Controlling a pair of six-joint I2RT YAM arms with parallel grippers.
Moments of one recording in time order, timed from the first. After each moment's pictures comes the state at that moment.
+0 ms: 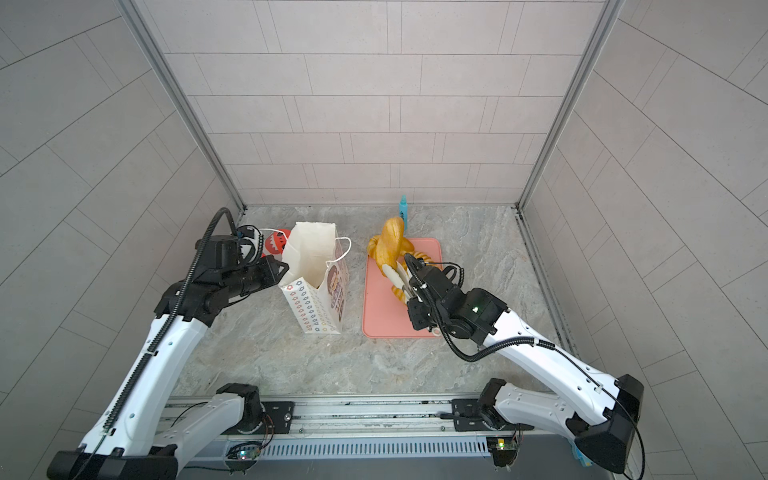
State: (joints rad) left arm -0.10 0.99 1.07 -0.78 0.32 -0.48; right arm 0.80 1.06 1.08 -0.94 0.16 0.42
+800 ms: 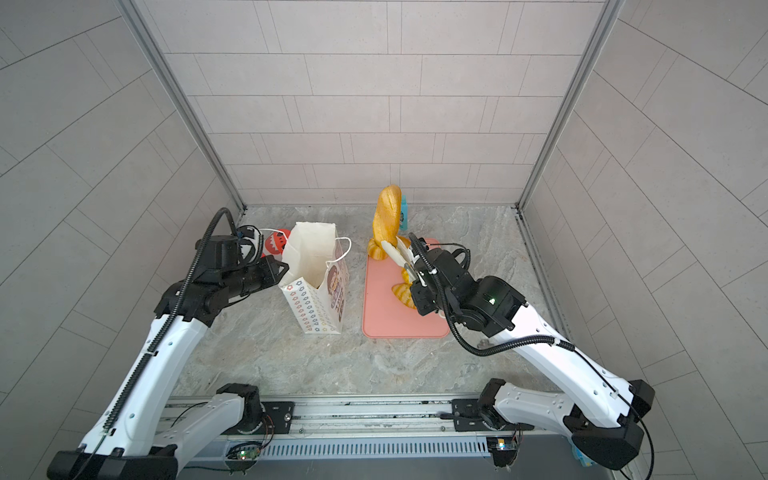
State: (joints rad) left arm -0.10 0.99 1.07 -0.78 0.32 -0.48; right arm 0.80 1.08 1.32 -1.04 0.27 0.26
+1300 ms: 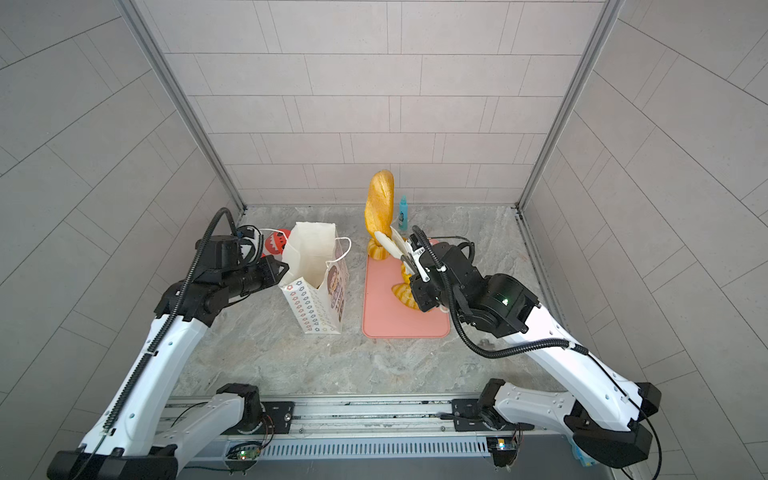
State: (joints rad) left arm -0.10 0.99 1.07 -0.78 0.32 -0.48; right arm 0.84 1.08 1.43 -1.06 0.27 0.20
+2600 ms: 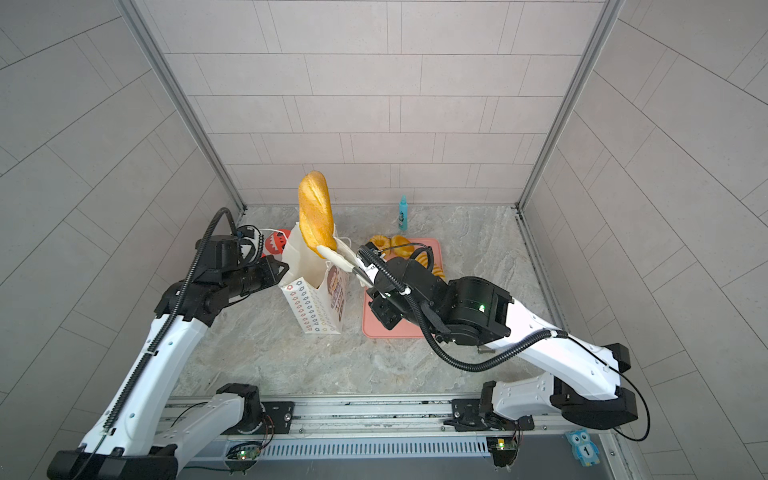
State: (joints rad) left arm -0.10 0.99 1.07 -0.78 0.32 -0.48; right arm 1.17 1.27 1.67 -1.08 0.38 0.22
